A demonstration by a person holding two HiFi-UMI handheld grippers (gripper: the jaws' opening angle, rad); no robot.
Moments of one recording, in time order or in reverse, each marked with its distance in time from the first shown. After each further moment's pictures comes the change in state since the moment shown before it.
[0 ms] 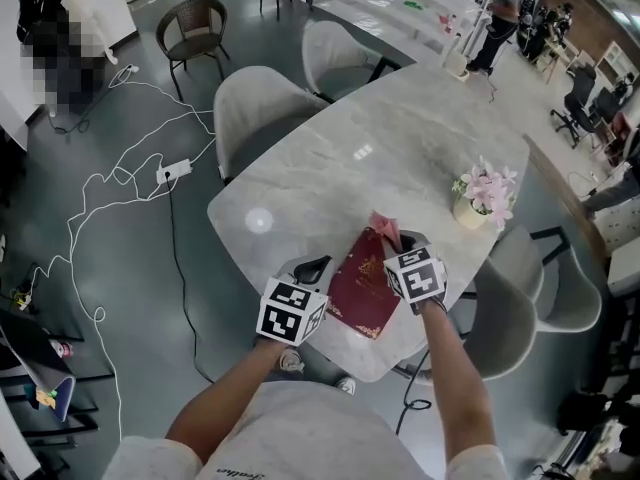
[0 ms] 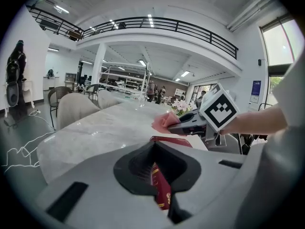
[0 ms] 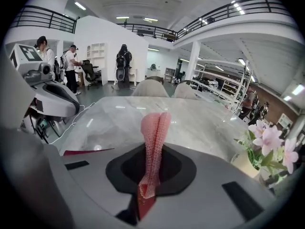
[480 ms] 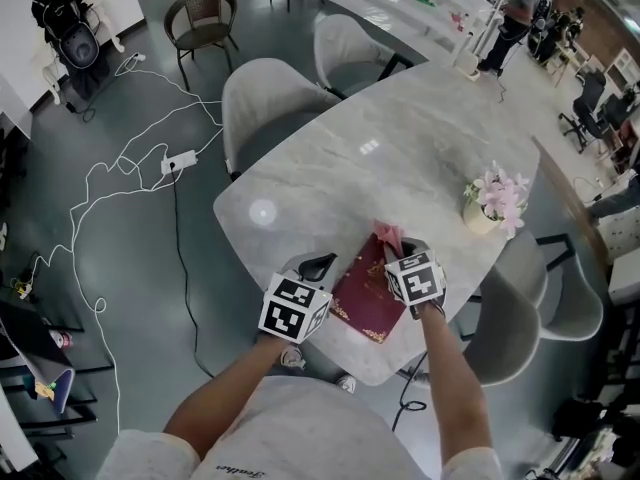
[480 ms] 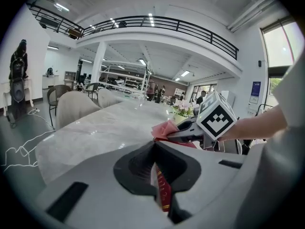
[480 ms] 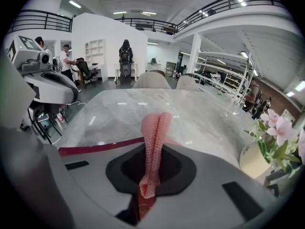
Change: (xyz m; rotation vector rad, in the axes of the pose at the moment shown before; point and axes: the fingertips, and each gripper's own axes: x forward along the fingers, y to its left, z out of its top) left arm 0.008 0.017 -0.001 -0.006 0.011 -0.012; right arm 0.032 0.010 -0.019 0.020 0.067 0.029
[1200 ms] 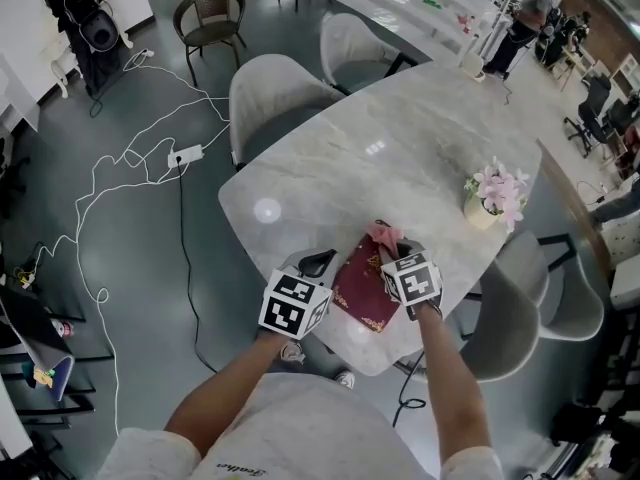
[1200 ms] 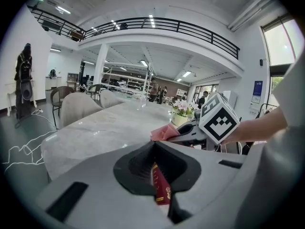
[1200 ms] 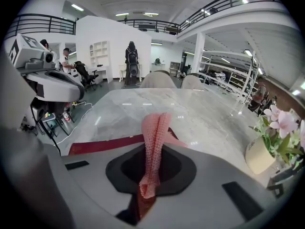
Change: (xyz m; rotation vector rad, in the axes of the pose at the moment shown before) left arm -0.018 -0.014 -0.007 -0.005 -0.011 0.030; right arm -0.014 0.028 -0.012 -0.011 -0.003 0.058
